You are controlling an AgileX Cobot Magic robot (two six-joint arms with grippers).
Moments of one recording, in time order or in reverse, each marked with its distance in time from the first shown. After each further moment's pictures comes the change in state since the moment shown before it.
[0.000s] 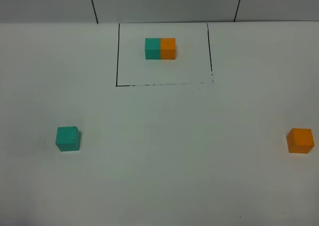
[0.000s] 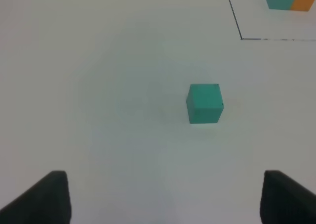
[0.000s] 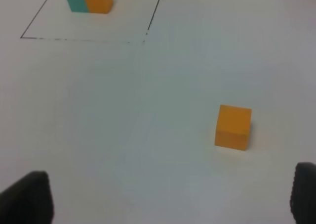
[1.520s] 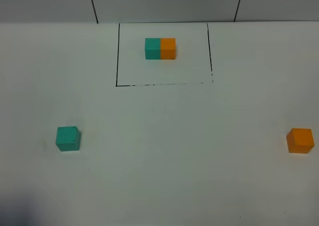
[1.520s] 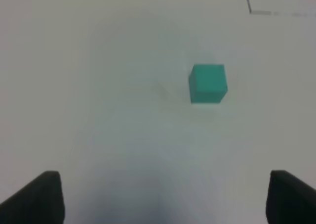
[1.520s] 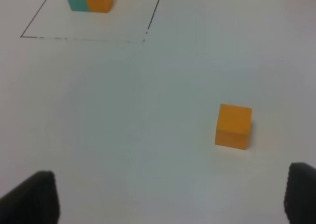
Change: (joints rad) left arm 0.000 0.318 -0.092 0.002 -0.010 -0.039; right arm 0.000 0.000 0.000 0.000 0.002 0.000
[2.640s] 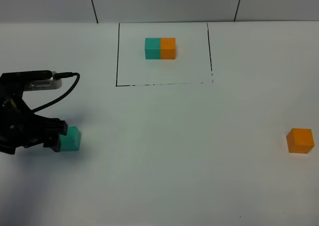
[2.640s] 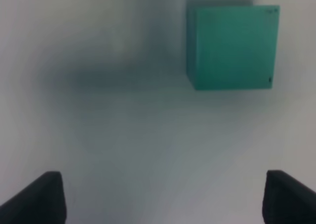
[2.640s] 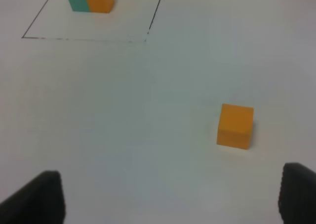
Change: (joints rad) left arm -0.193 1.221 -0.227 0.048 -0.281 -0.193; right arm 0.000 0.000 0.000 0.005 0.000 0.004
